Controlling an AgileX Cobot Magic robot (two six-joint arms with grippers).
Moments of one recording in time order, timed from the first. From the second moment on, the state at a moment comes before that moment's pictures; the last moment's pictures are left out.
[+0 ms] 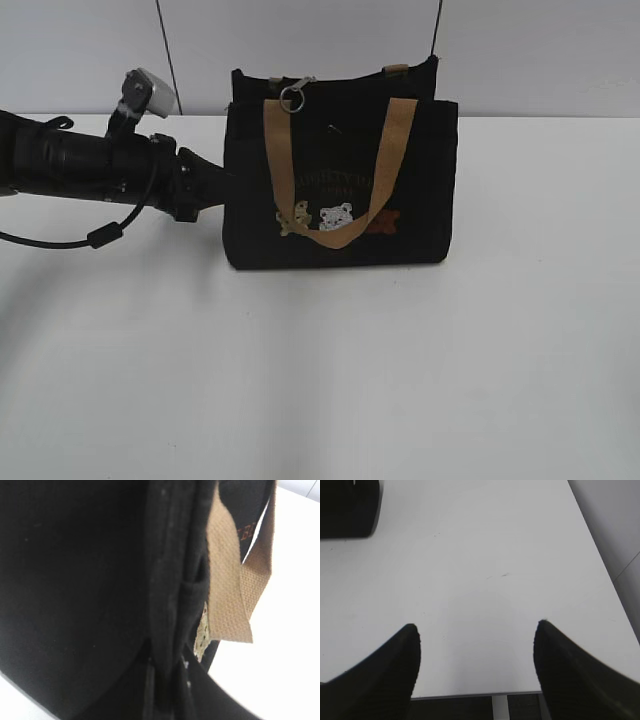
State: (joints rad) left arm -0.16 2.04 -1.08 -1.71 0.84 2.22; right arm 0.01 -0.01 -0.47 -0.06 1.10 -0.02
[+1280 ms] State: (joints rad) left arm -0.16 2.04 -1.08 -1.71 0.85 2.22; right arm 0.01 0.87 -0.50 1.08 0.76 -1.14
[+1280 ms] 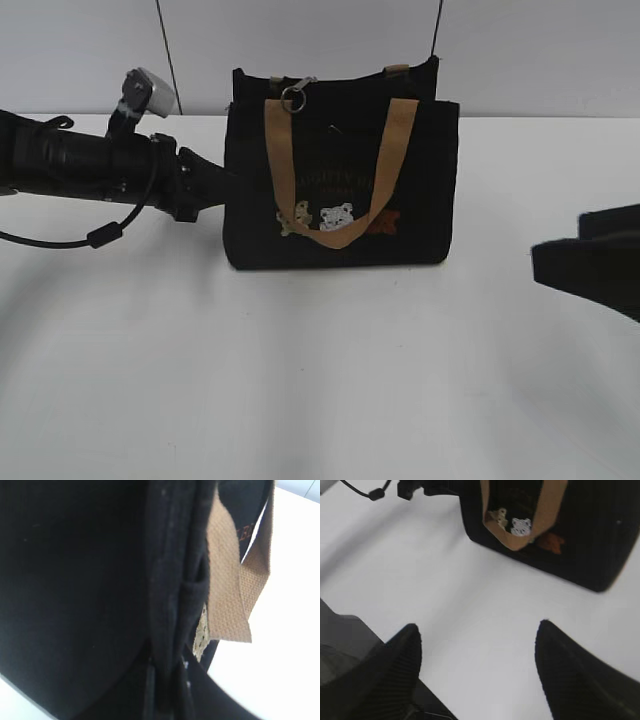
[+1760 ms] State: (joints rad) left arm -0.16 2.04 -1.08 -1.71 0.85 2.22; right arm 0.02 1.35 -0.69 1.55 0.80 -1.71
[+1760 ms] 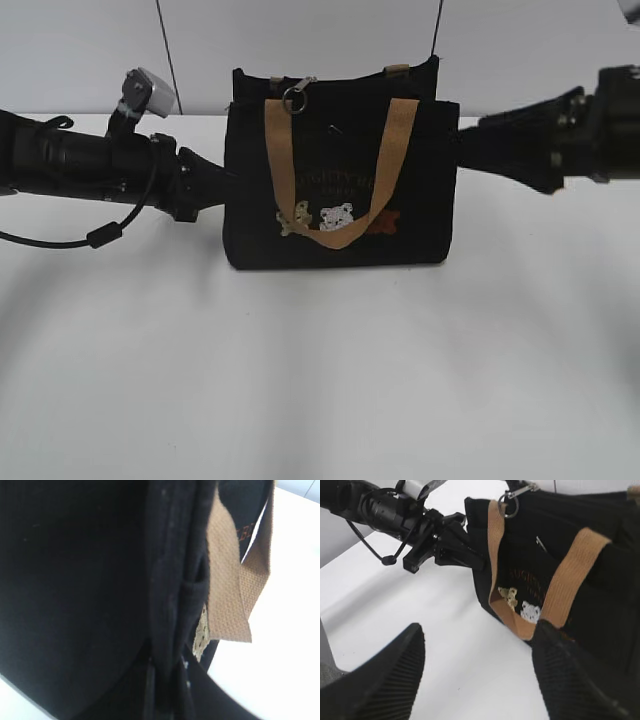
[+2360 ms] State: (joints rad) left arm -0.16 2.04 -1.08 -1.71 0.85 2.22; right arm 0.31 1.83 -1.19 1.56 0.71 -1.80
